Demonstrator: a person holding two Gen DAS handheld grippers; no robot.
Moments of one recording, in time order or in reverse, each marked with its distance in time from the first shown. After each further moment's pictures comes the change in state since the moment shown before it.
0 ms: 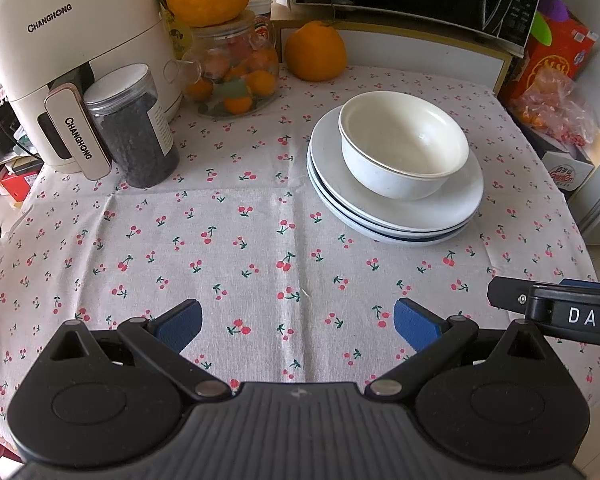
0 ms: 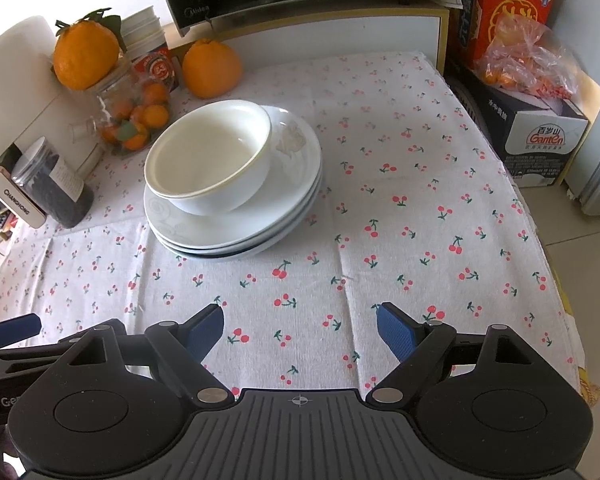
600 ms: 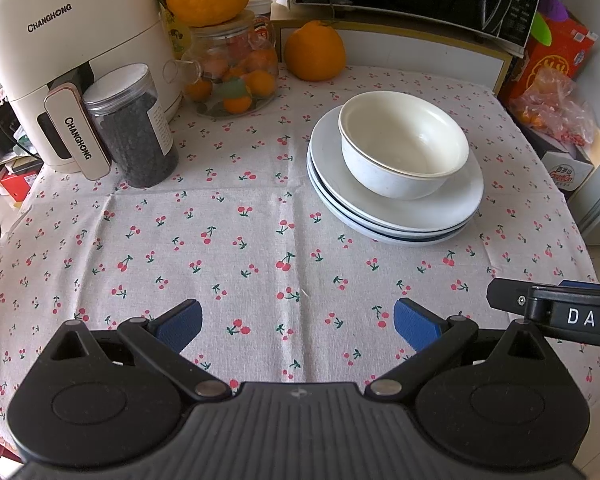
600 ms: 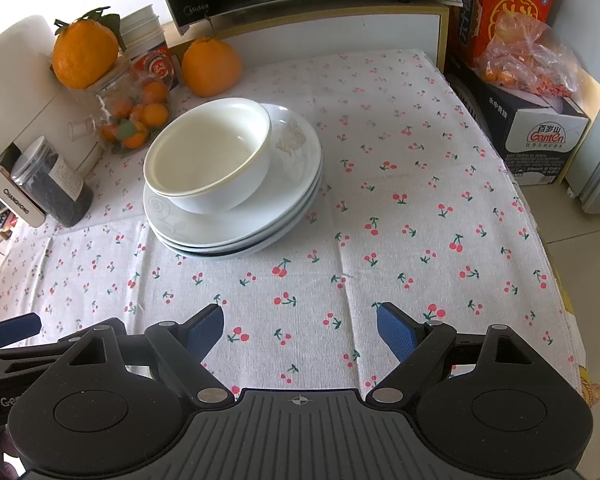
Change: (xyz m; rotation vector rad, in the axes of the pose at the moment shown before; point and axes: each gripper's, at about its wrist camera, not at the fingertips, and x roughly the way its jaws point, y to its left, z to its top) left arm 0.001 -0.001 0.000 0.000 -0.001 -0.001; right arm 0.000 0.000 -0.001 0.000 0.001 0.000
